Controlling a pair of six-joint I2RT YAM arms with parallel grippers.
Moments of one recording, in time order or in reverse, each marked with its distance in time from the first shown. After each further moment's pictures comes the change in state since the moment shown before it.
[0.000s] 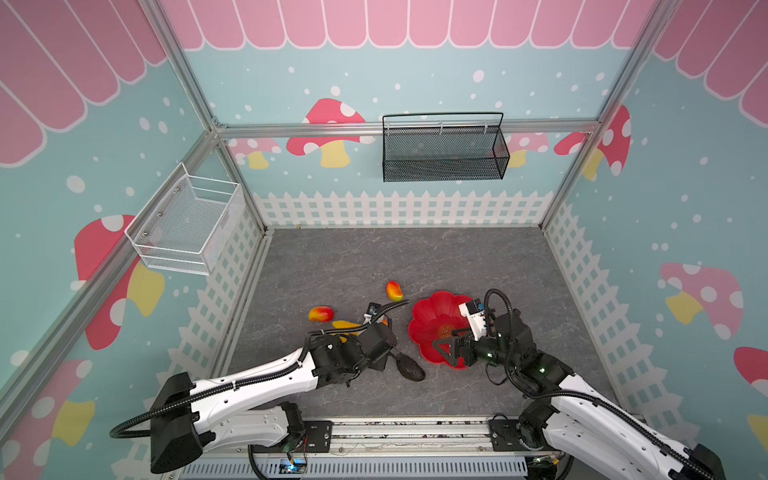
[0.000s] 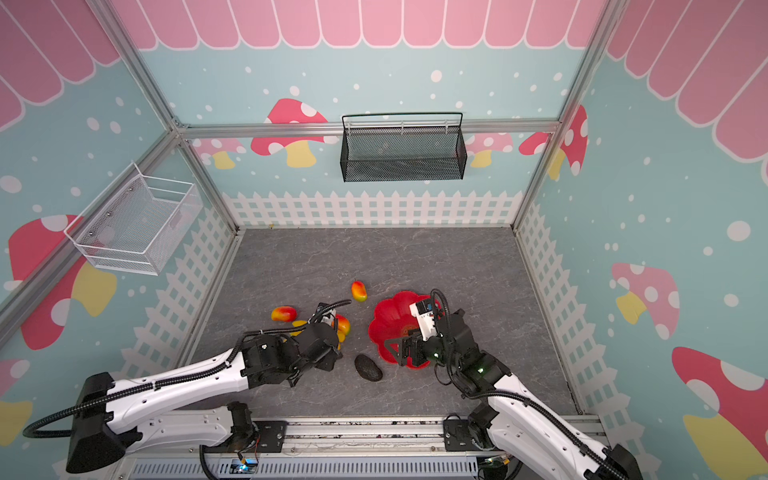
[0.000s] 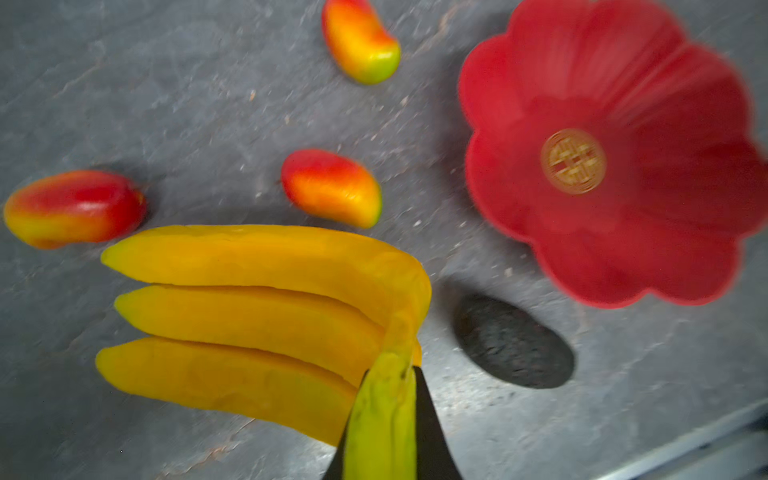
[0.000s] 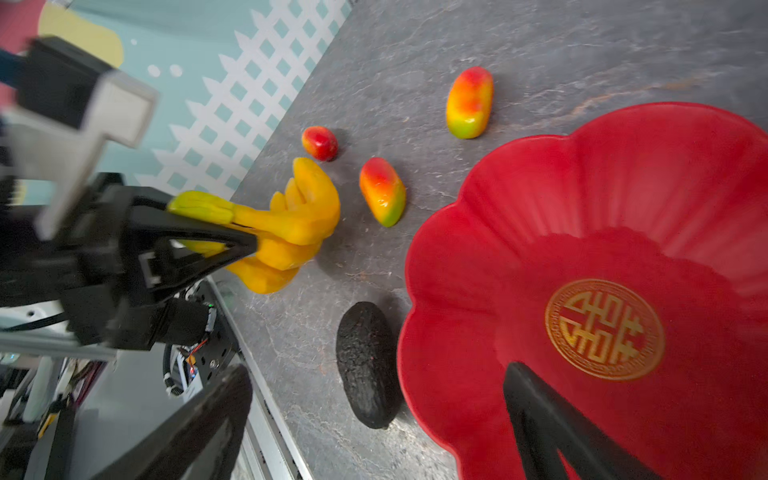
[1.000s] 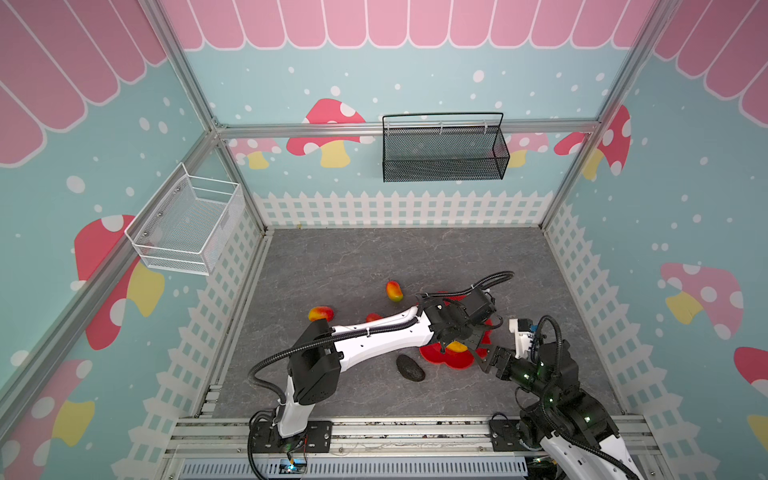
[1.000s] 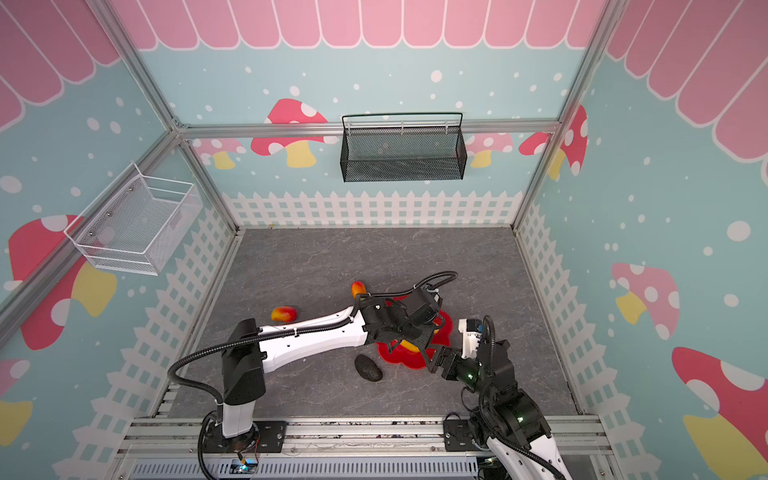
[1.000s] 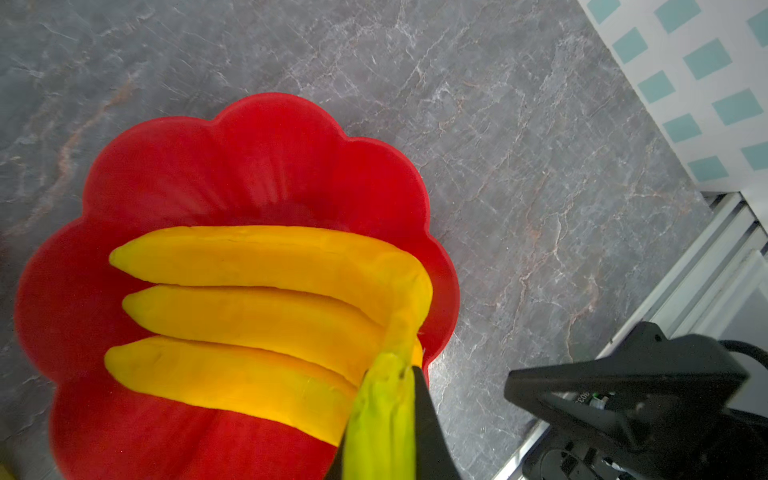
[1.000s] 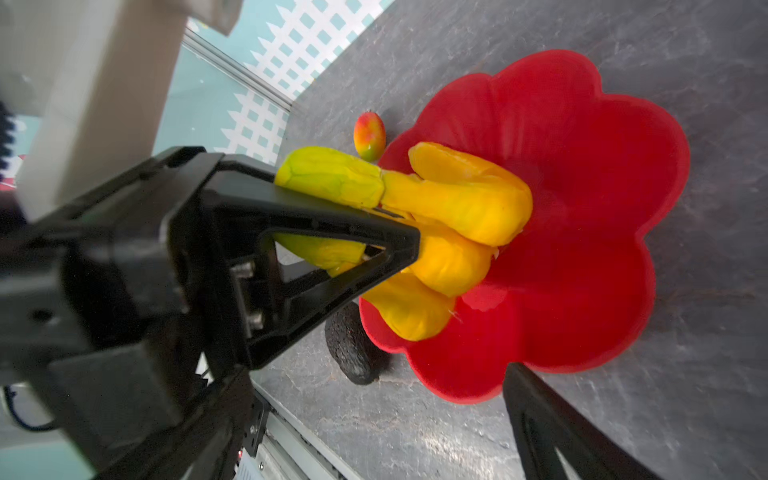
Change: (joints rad) left arm -0.063 0.814 0.819 0.020 0.283 0.157; right arm -0.174 -0.557 -0.064 -0.451 0.048 0.270
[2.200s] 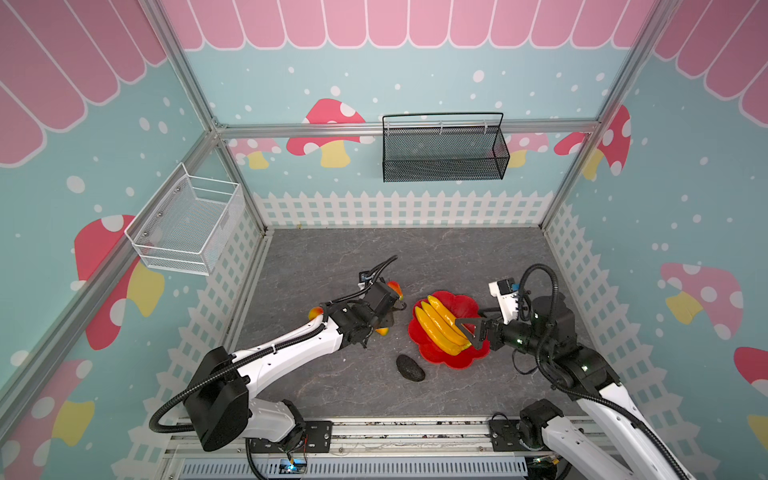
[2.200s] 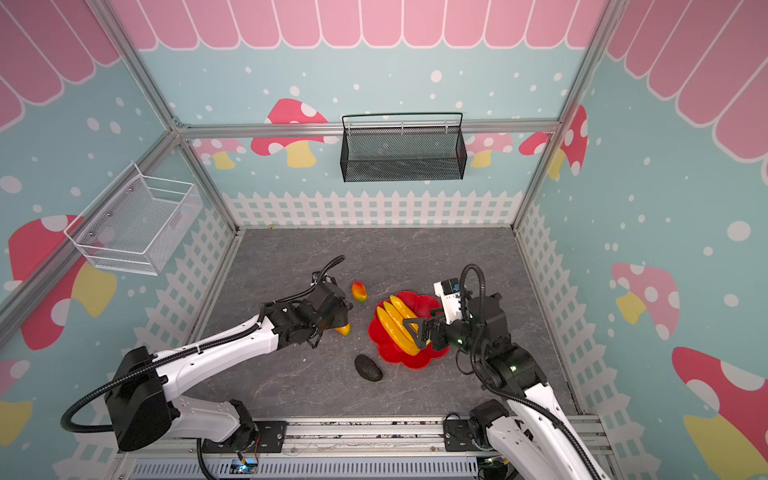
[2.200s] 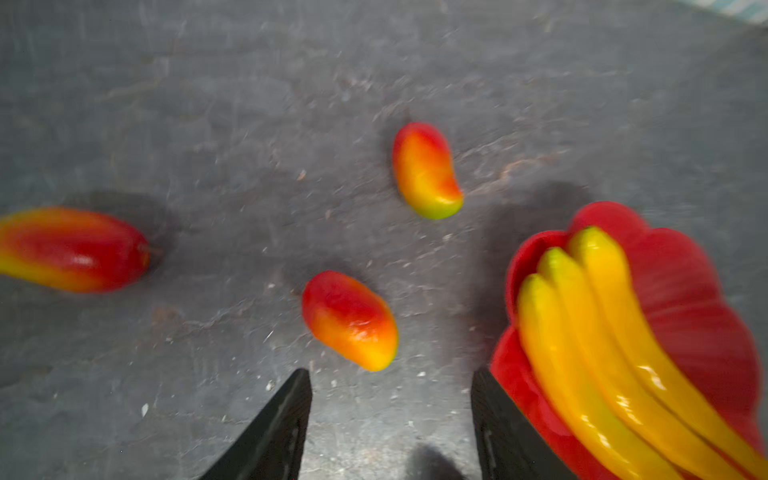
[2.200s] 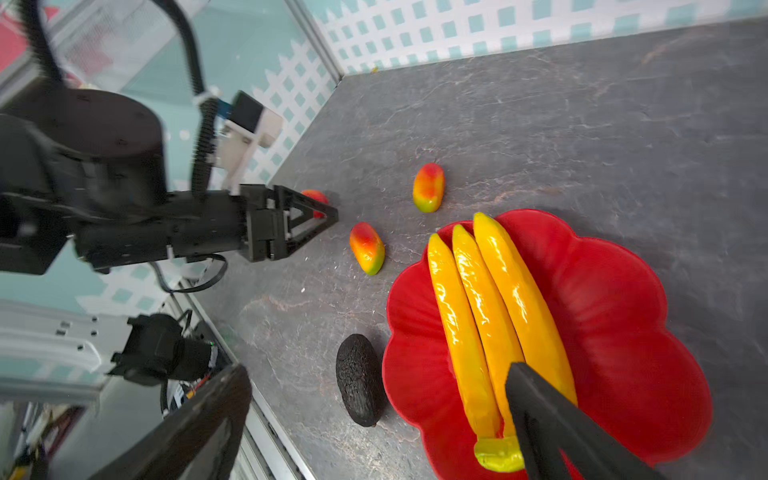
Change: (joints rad) left arm 0.357 -0.594 -0.806 0.177 -0.250 -0.315; right arm 0.026 0.534 0.394 0.112 -0.124 -0.474
